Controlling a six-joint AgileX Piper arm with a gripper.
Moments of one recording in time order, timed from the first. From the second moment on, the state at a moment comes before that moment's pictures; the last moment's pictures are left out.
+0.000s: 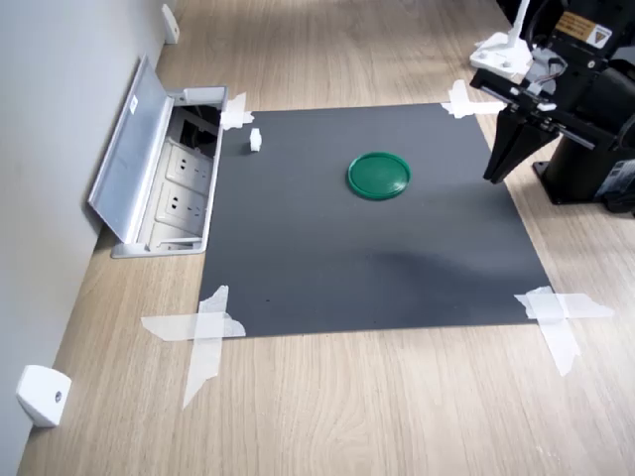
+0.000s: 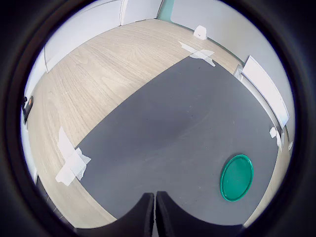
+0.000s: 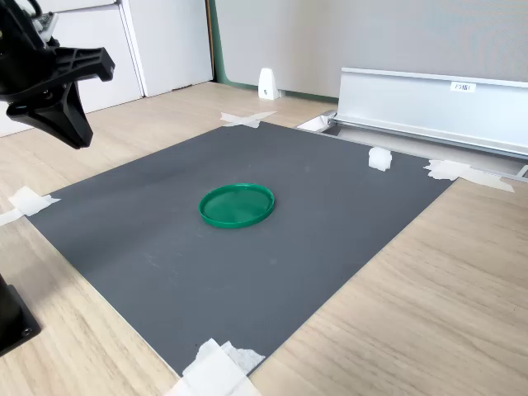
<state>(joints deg) 19.7 42.0 -25.8 6.9 42.8 -25.5</state>
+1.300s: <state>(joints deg) 17.0 61.3 -49.8 9.4 62.4 -40.9</state>
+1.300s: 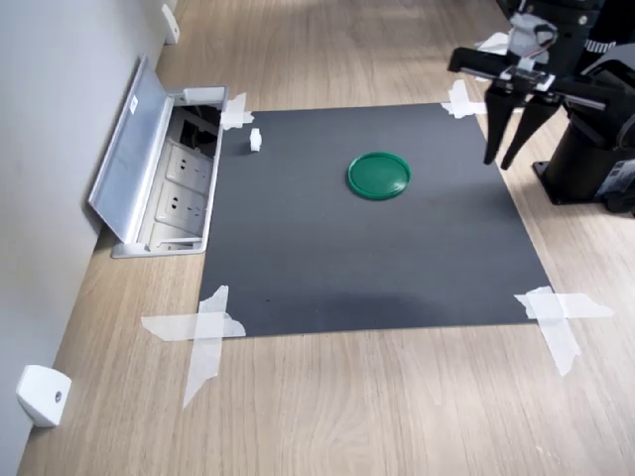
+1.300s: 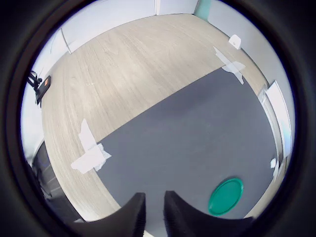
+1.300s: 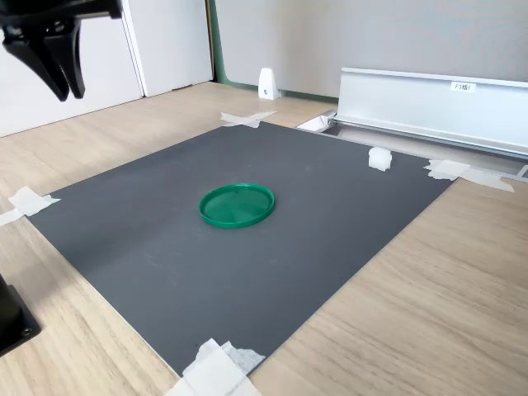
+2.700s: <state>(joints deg) -14.0 107.7 -100.2 3.5 68.0 -86.5</state>
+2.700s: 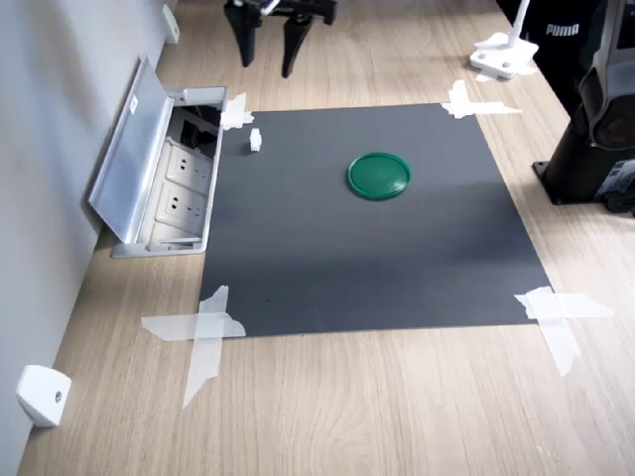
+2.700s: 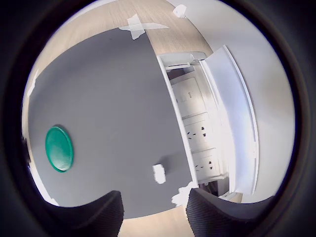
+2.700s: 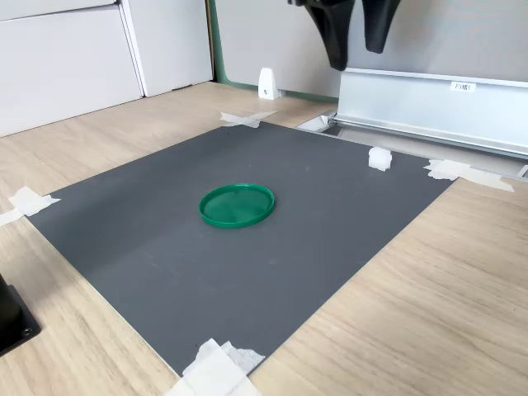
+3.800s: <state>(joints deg) -14.0 117.1 -95.0 2.2 55.9 -96.5</state>
